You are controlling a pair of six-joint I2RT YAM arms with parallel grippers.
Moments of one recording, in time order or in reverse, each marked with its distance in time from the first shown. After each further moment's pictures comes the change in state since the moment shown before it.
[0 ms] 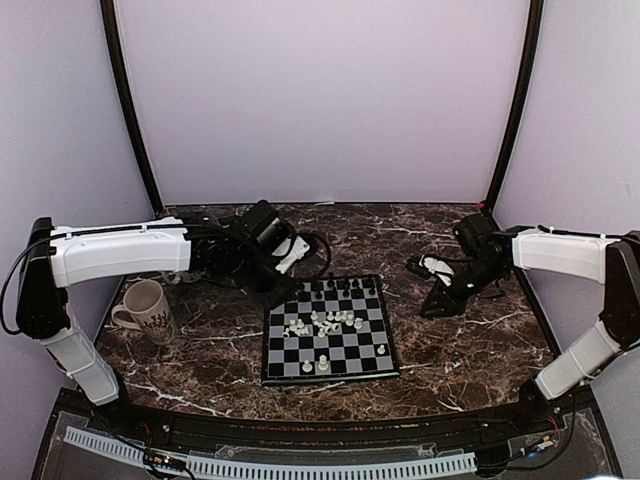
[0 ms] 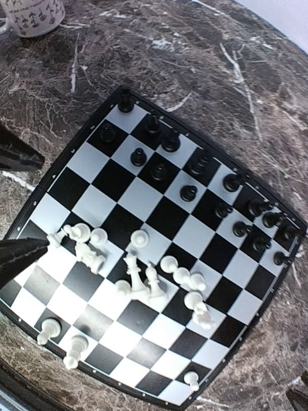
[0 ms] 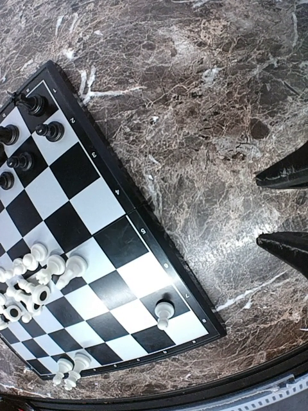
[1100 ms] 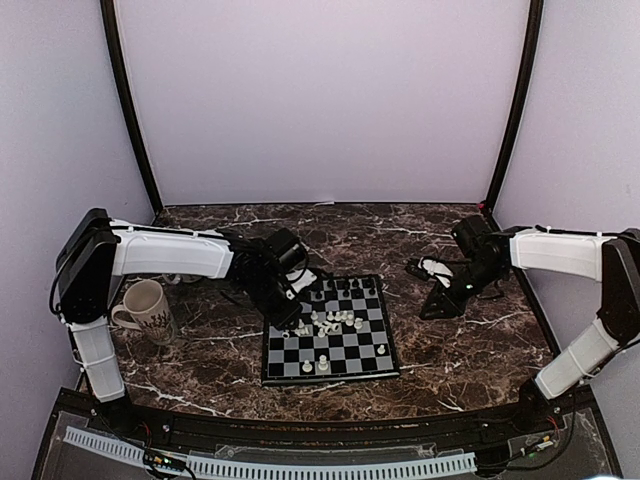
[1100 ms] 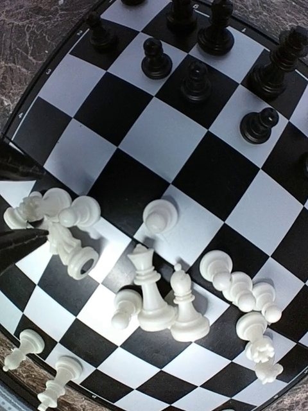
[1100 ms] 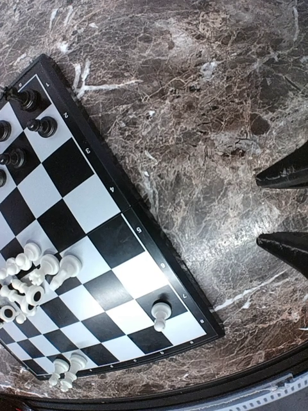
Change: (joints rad) left arm 0.073 0.233 -0.008 0.011 0.207 -0.037; right arm 0.000 0.018 0.002 -0.007 -0.002 -0.005
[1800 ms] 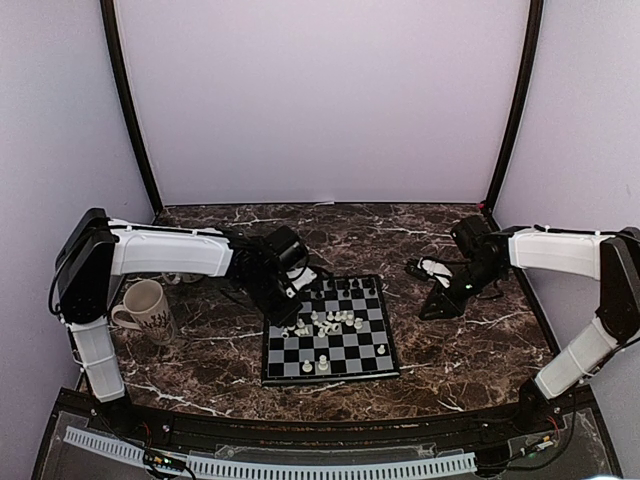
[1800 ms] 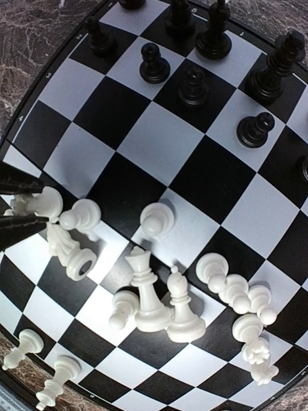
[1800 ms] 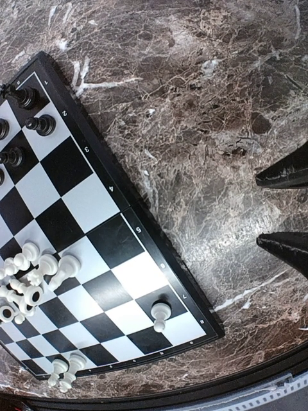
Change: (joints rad) left arm 0.000 0.010 0.017 -0.011 -0.006 0.002; right arm 0.000 0.012 0.004 -0.002 -0.003 -0.003
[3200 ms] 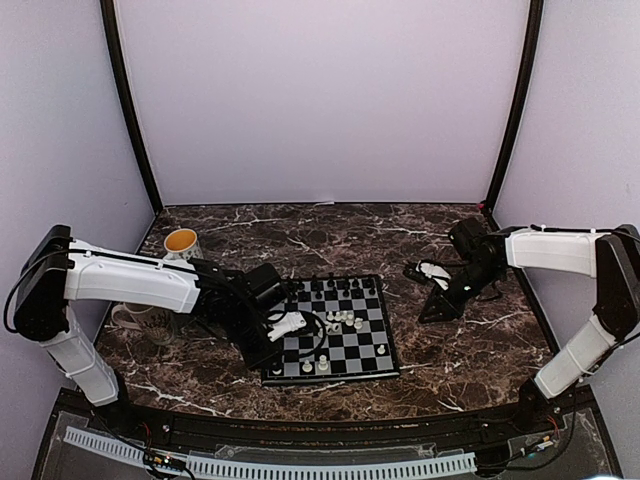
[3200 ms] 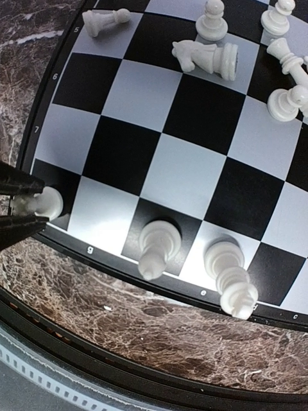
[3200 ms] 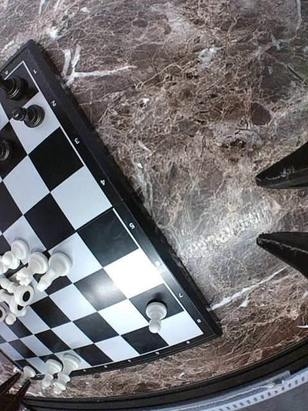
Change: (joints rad) left arm -0.137 -0.241 -0.309 0.021 0.119 0.102; right arm 0.011 0.026 0.006 -0.017 -0.001 0.000
